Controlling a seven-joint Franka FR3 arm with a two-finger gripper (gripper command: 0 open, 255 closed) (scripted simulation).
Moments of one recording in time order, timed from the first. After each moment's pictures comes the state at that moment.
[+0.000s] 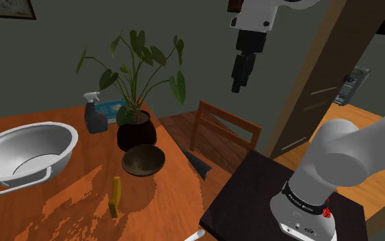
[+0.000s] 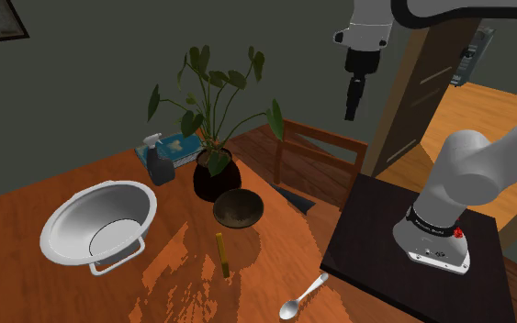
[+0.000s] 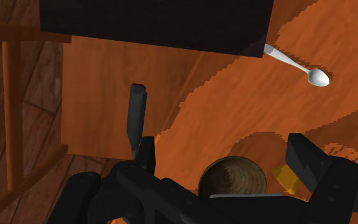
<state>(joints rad) 0.01 -0.75 0.07 -2.35 0.11 1.56 -0.09</state>
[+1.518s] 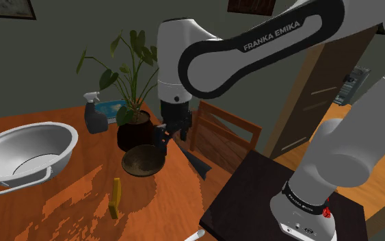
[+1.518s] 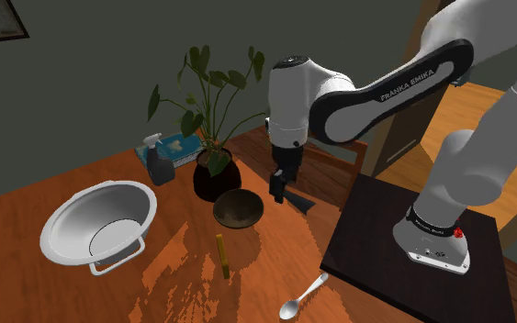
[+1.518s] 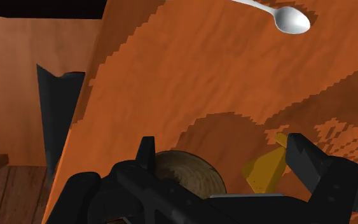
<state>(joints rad) 0.05 -0.21 0.47 -2.33 0.17 2.09 0.39</state>
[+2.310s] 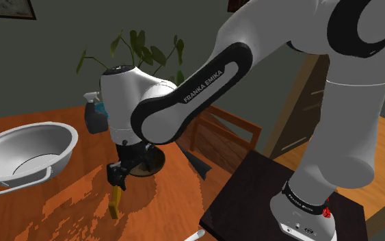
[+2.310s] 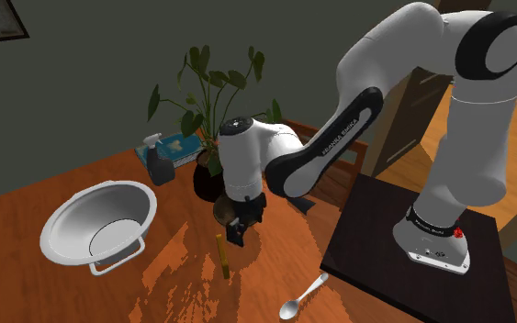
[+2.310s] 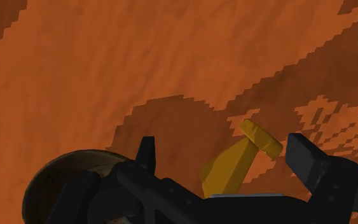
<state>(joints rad) 0.14 0.29 0.54 -2.06 -0.13 2.25 0.78</state>
